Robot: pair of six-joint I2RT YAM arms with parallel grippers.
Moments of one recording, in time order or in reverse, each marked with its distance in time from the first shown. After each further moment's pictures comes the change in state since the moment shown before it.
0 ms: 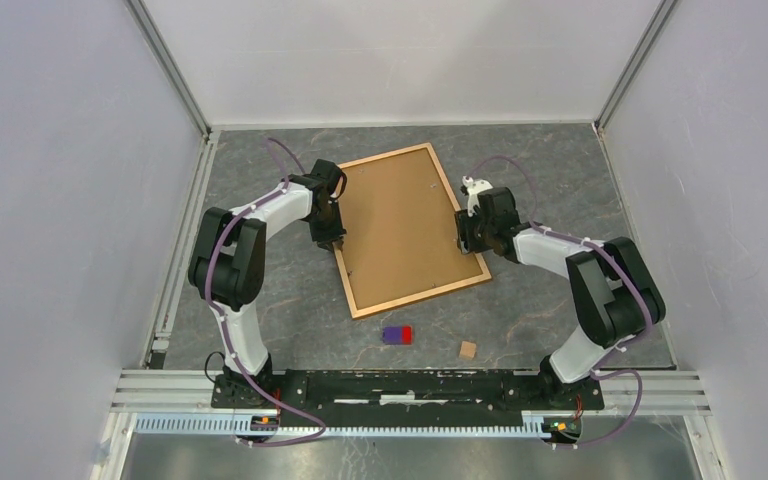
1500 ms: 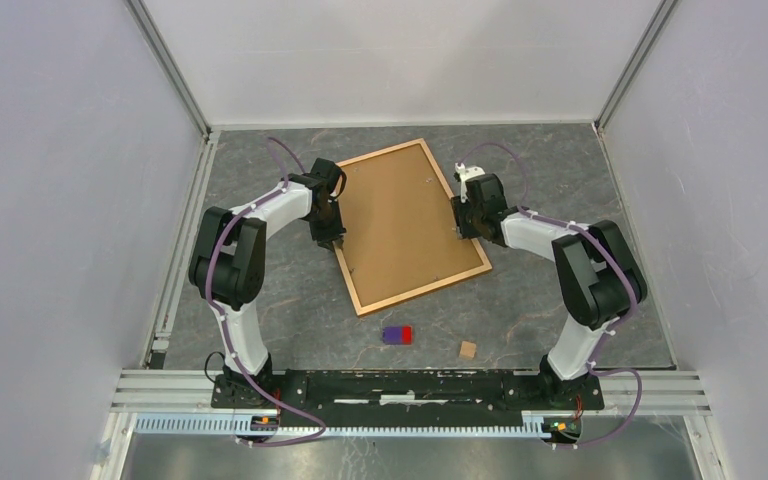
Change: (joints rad) left arm 0.004 0.005 0.008 0.002 0.007 0.006; right arm 0.021 0.126 0.160 -0.036 0.117 0.008
